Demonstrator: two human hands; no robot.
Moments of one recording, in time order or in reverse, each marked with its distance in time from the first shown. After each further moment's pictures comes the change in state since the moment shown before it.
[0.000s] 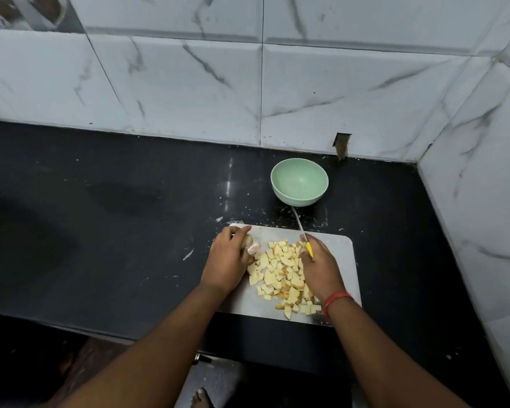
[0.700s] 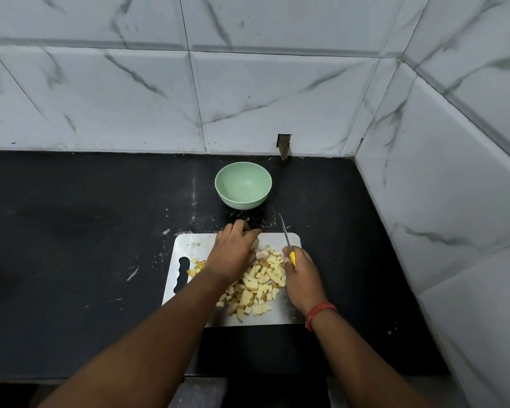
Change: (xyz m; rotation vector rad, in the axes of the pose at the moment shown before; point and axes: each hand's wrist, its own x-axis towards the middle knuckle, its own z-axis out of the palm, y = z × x) left_hand 0.047 0.085 0.064 0.342 -0.159 0.352; right_hand -0.026 0.029 -0.051 0.073 0.135 0.107
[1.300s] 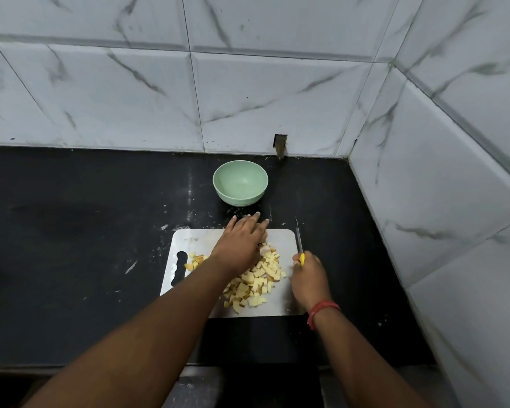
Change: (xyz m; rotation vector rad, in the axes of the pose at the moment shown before) left_hand 0.006 0.013 -0.004 0.118 -0.138 0.109; right_hand -0.015 -0.005 -0.021 -0.154 0.054 0.191
